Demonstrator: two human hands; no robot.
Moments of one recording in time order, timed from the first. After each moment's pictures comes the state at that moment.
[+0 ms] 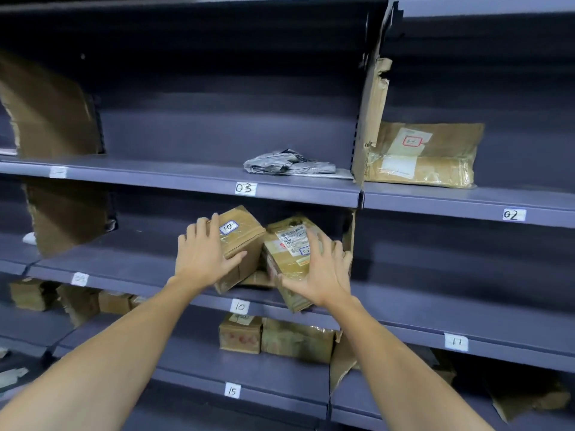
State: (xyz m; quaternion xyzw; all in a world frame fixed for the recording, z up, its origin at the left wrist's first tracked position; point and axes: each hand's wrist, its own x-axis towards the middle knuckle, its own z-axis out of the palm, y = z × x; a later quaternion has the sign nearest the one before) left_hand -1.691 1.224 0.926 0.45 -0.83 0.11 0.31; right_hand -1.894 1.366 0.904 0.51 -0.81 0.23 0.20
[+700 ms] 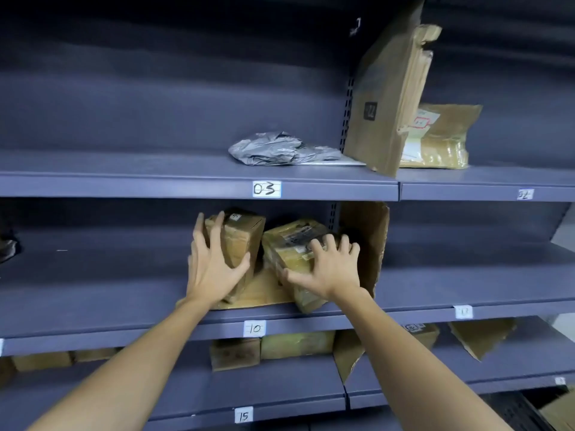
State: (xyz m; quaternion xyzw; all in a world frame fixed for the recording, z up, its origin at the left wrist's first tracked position) left_hand -1.721 1.106 0.876 0.28 -0.85 -0.17 0.41; right_hand -1.875 1.288 0.902 0.38 -0.91 0.04 0.18
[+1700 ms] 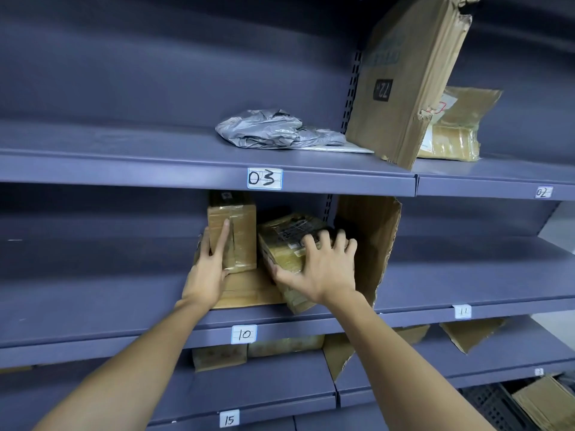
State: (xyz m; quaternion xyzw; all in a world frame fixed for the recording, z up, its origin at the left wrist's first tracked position) left_hand -1.767 1.065 0.822 0.28 -0.91 -0.14 0.28; right_hand -1.873 1.271 0.898 0.35 -0.92 0.01 0.19
